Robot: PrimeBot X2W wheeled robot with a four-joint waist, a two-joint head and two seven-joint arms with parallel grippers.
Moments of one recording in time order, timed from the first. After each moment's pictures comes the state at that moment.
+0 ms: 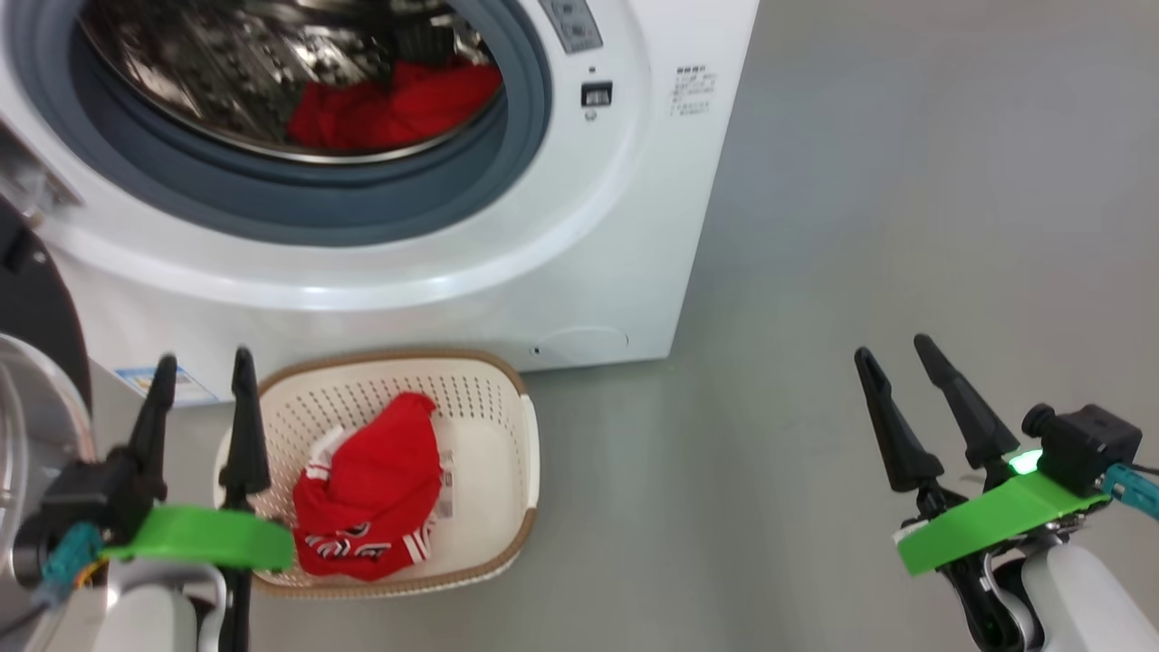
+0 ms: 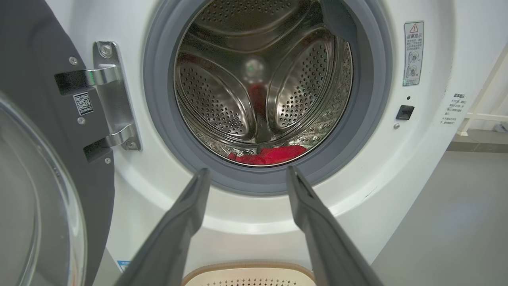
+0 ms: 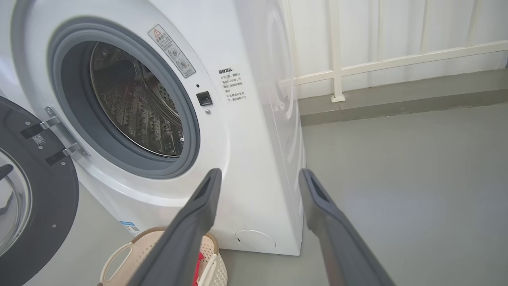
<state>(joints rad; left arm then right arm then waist) -0.29 0.07 0.05 0.31 -0.19 -0.12 -0.26 -0.23 -0.28 0.19 0.20 0.55 0.13 -0.26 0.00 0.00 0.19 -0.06</state>
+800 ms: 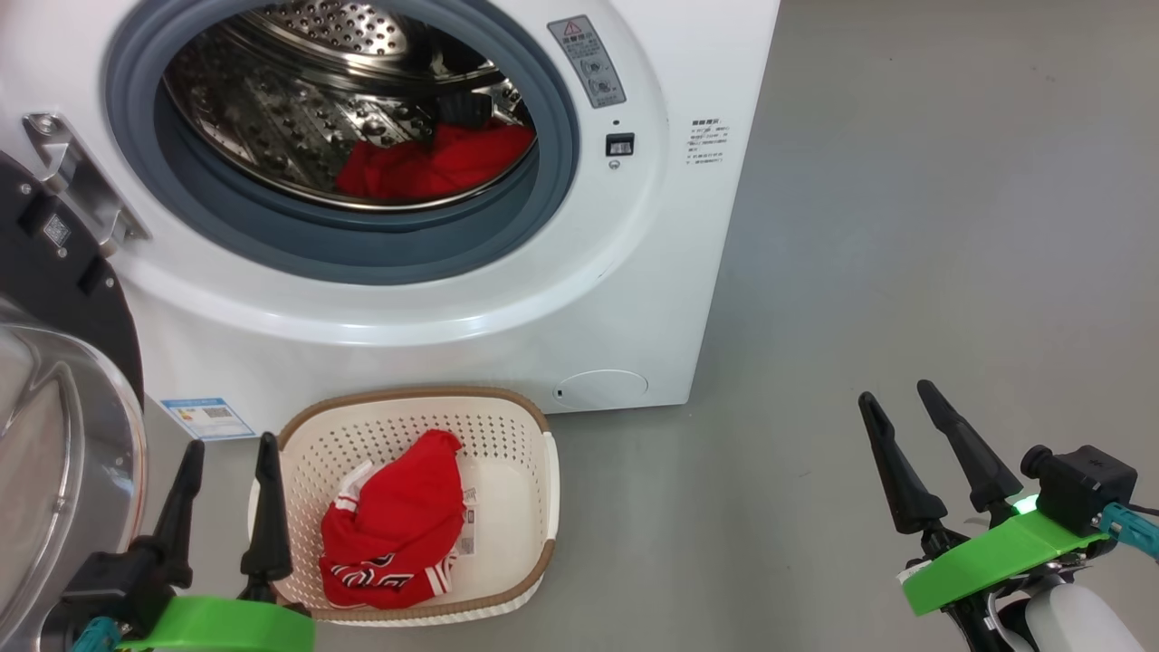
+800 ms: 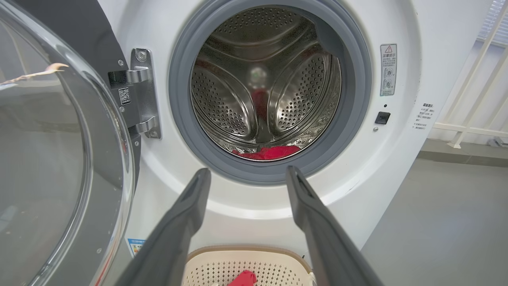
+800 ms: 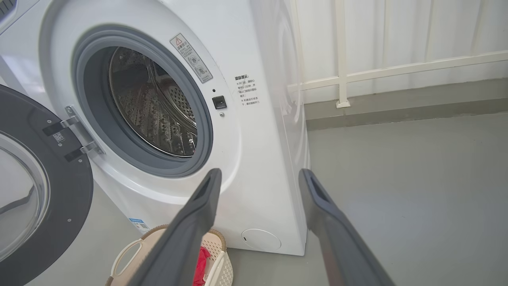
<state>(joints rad) -0.10 0.04 0.04 0.19 -0.22 -0.13 -0.26 -0.16 -0.28 0.18 0.20 0.54 0.13 -0.26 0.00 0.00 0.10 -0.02</state>
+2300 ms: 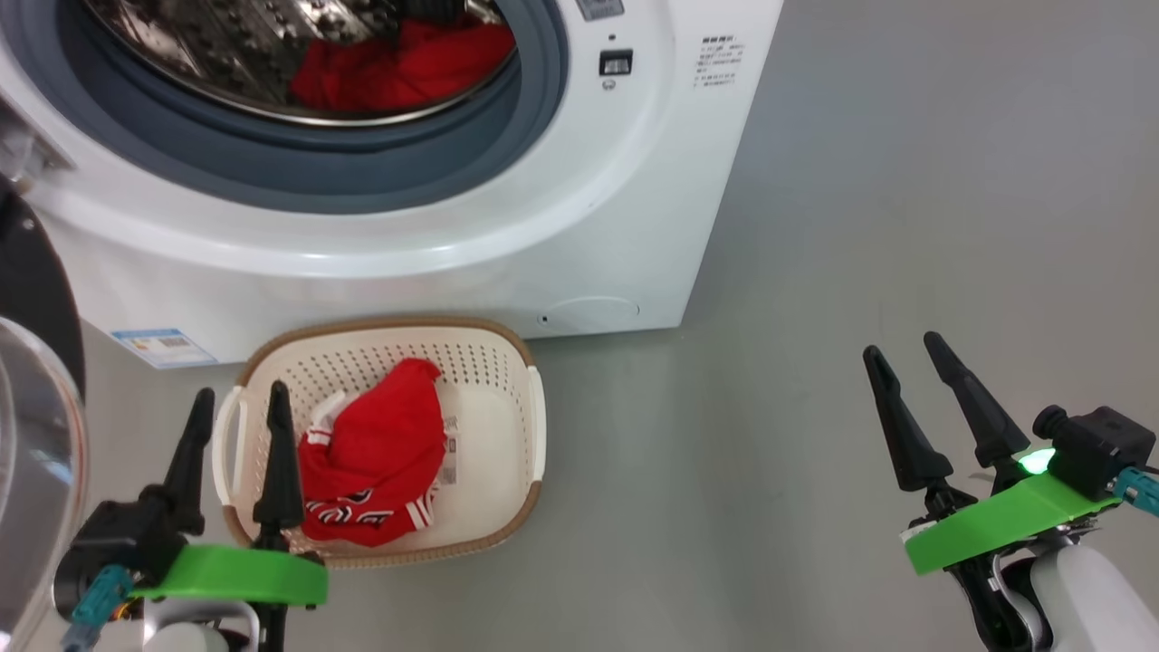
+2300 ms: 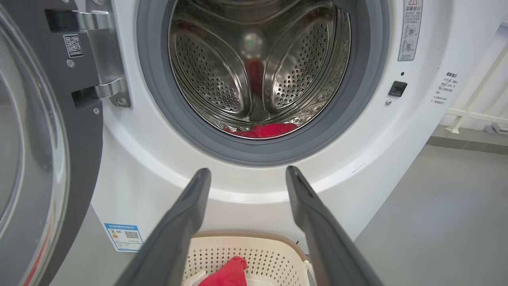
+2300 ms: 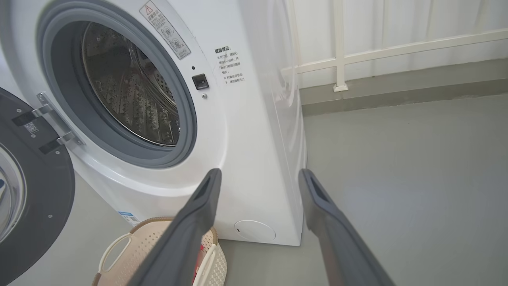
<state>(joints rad) -0.18 0.04 0.00 0.21 -0.24 -0.10 -0.26 -0.21 -0.28 0.18 0.17 0.54 0.13 -0.26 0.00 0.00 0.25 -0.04</state>
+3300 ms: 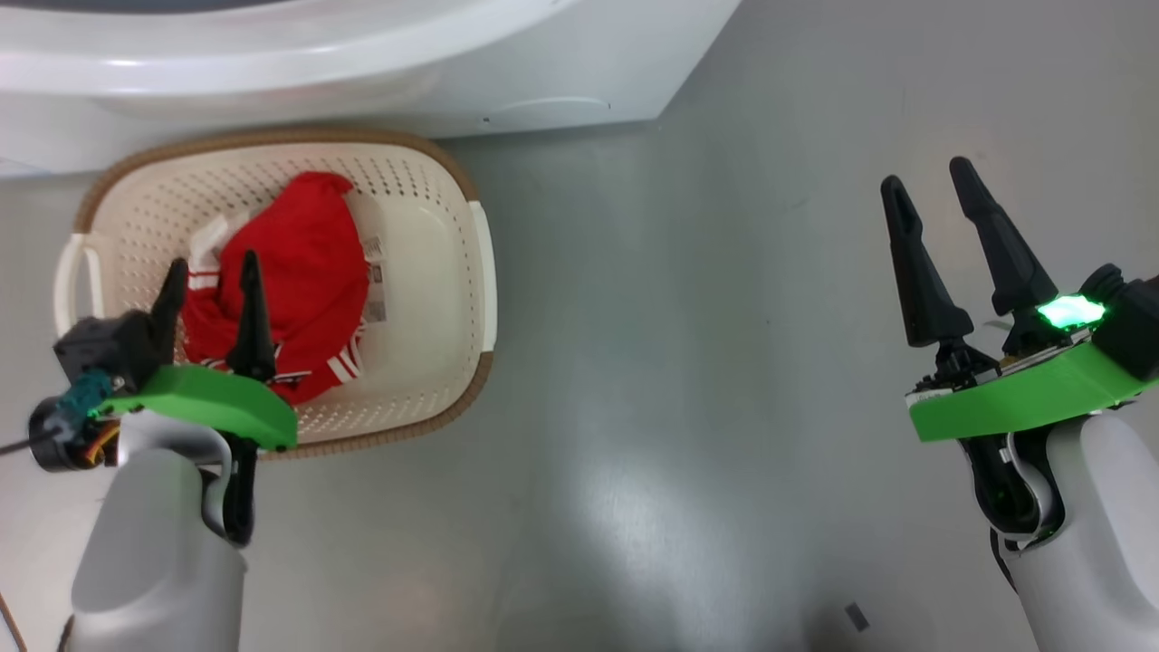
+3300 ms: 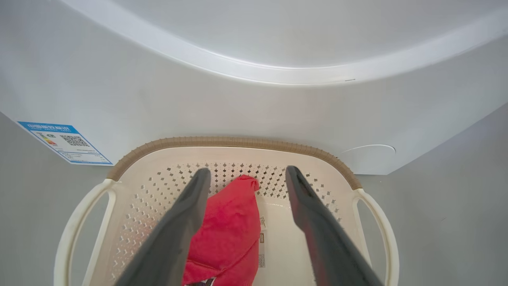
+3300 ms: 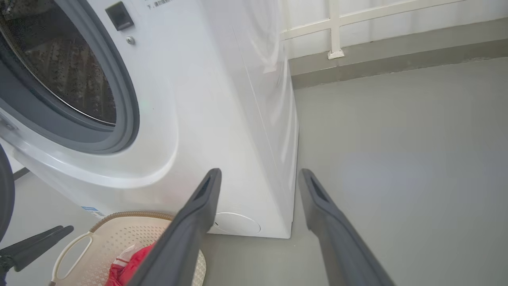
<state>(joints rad) -0.63 0.07 0.01 0.69 -0.20 -0.12 -0.26 -0.43 -0.27 0.16 0.09 0.54 0.13 -0.26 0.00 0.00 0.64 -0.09</state>
